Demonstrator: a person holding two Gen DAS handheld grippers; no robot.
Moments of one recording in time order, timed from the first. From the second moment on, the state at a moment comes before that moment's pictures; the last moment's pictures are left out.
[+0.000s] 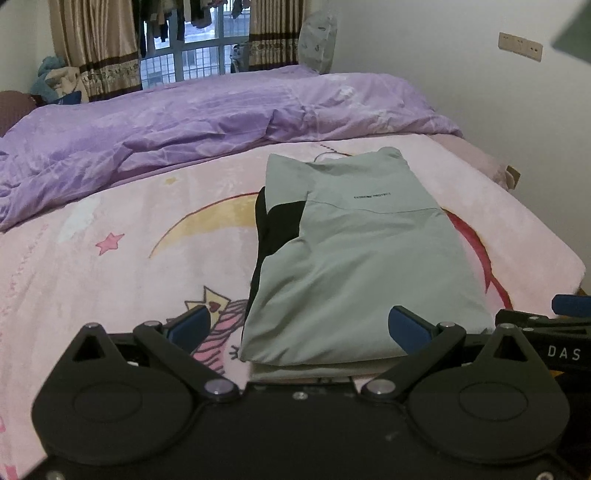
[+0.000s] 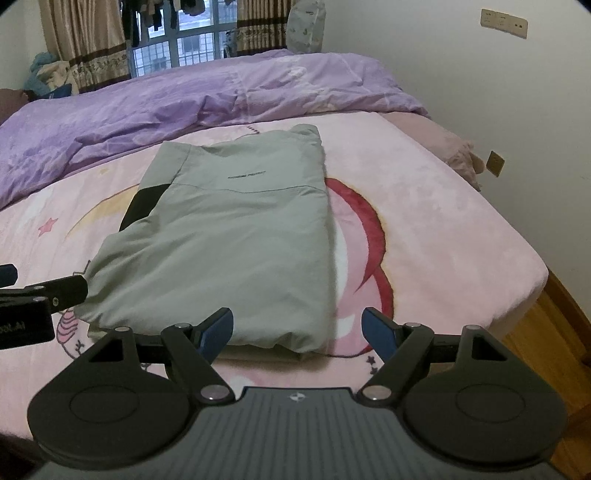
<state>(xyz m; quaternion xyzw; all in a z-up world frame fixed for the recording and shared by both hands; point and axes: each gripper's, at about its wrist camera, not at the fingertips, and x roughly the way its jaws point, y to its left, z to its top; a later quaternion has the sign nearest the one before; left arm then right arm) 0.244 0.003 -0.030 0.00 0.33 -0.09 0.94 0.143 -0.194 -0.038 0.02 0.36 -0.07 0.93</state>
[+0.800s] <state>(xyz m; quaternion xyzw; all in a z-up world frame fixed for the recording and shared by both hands) 0.227 -0.001 -0.030 0.01 0.32 -0.11 0.94 0.136 -0.184 -0.041 0.01 0.37 -0.05 0.93</state>
